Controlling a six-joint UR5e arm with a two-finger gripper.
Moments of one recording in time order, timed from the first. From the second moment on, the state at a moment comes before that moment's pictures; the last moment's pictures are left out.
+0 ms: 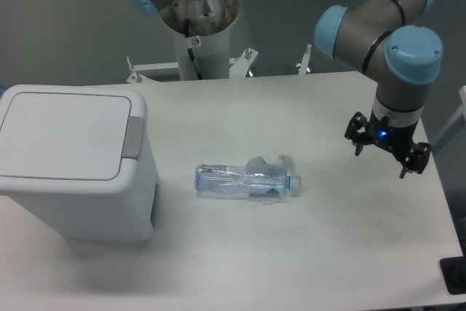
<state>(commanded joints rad) 2.75 -2.01 -1.45 -1.08 1.57 1.41</state>
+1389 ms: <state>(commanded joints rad) 2.64 -1.80 -1.54 -1.04 0.99 0.74</state>
